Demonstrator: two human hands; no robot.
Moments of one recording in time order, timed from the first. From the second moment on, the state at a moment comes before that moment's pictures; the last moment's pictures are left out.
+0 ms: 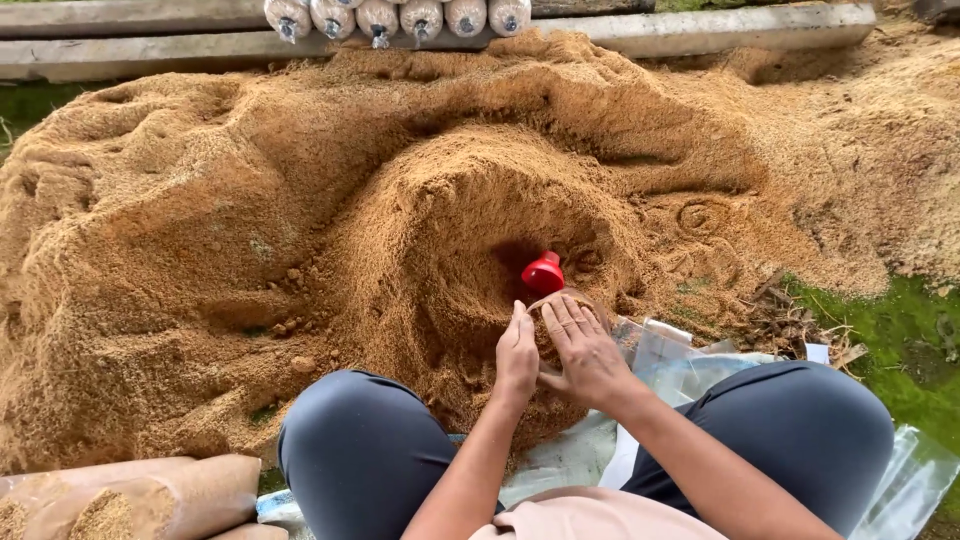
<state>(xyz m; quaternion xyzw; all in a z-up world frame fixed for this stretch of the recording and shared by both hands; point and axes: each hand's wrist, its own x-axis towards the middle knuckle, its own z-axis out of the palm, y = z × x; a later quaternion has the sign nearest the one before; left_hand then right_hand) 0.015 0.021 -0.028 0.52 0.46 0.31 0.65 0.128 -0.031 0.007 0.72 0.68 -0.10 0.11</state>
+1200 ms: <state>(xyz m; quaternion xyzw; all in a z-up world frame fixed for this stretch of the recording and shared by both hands) 0.012 0.004 -0.024 0.47 0.49 0.26 0.68 0.162 -0.048 -0.001 0.71 0.64 -0.24 -0.19</state>
